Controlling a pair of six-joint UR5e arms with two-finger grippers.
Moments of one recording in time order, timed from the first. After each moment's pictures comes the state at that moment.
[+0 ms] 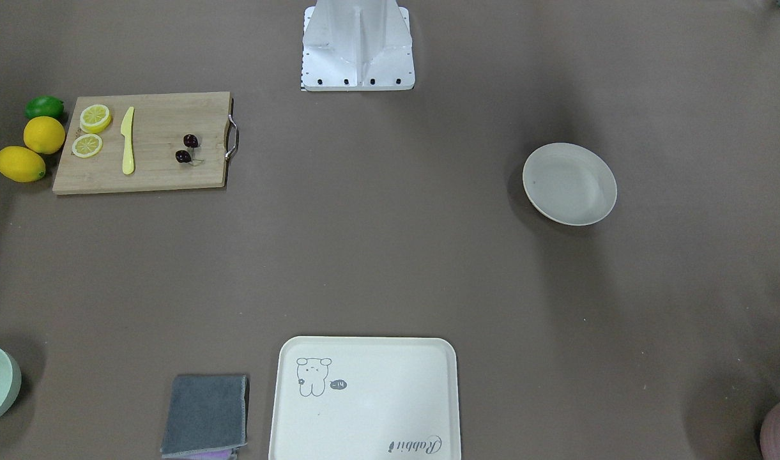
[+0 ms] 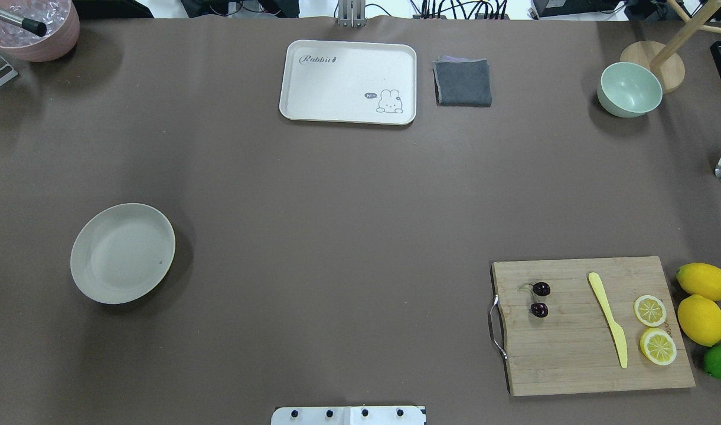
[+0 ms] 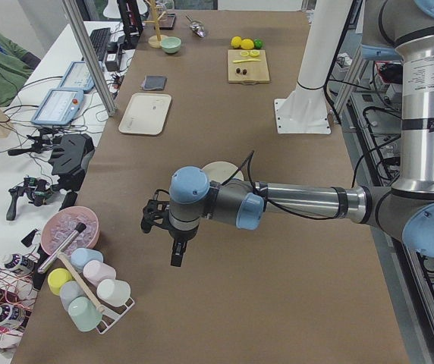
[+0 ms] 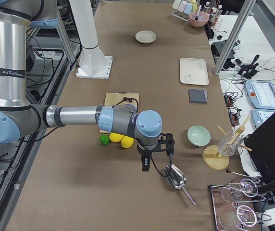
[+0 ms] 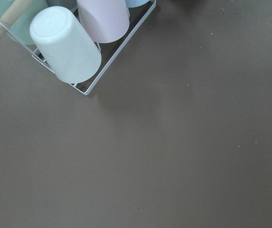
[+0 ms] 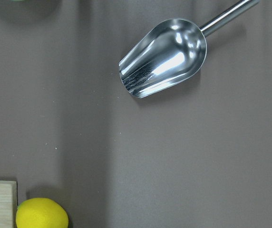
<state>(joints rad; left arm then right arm) -1.59 -1.49 -1.71 -1.77 -2.31 -0.07 1.70 -1.66 1.75 -1.80 2.37 -0.21</state>
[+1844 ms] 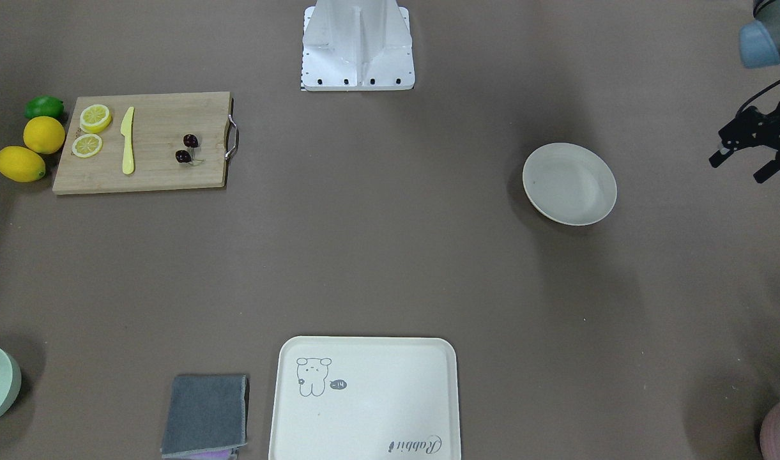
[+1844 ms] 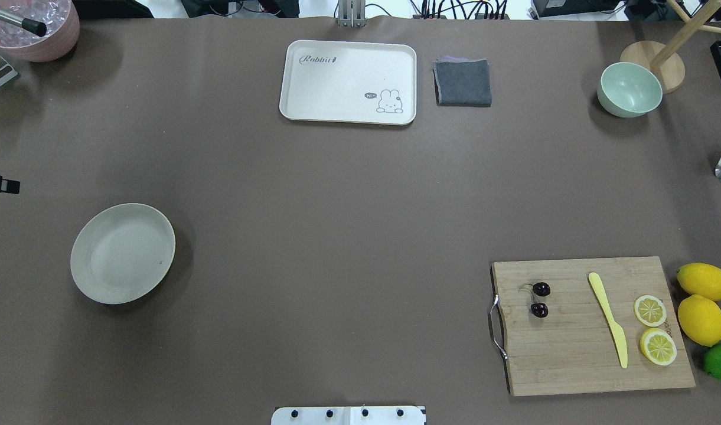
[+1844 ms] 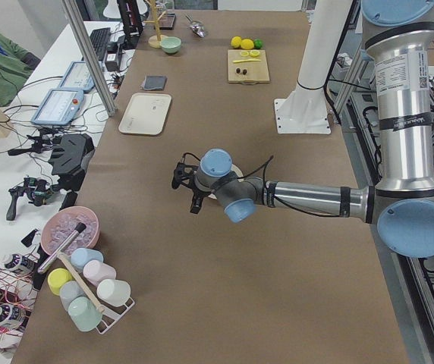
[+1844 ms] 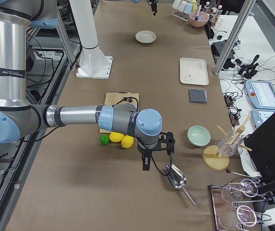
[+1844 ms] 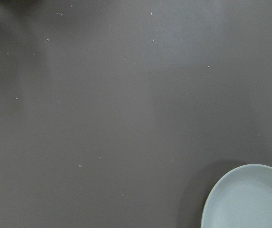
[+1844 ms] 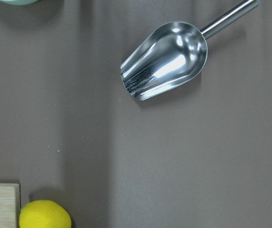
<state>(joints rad) -1.08 -1.42 -1.72 -2.50 -2.20 -0.83 1.70 -1.65 1.76 -1.80 2.37 -0.20</state>
